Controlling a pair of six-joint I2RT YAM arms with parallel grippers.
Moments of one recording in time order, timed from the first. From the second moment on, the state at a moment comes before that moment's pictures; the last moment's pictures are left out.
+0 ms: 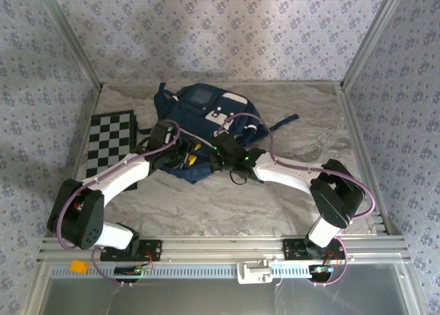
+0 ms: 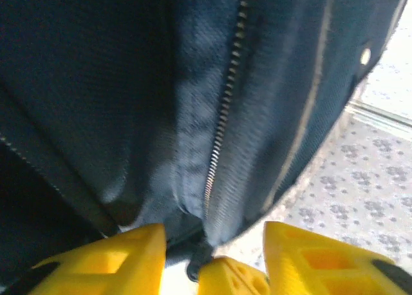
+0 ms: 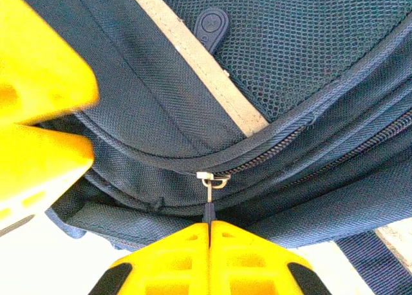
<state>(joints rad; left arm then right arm) -0.47 1.41 0.82 -0.19 0.30 -1.53 0.88 1.66 1.08 -0.24 0.12 0.54</state>
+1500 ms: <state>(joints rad) -0.43 1.41 0.95 -0.32 0.26 -1.44 0.89 1.81 1.35 -0.47 0.10 0.56</state>
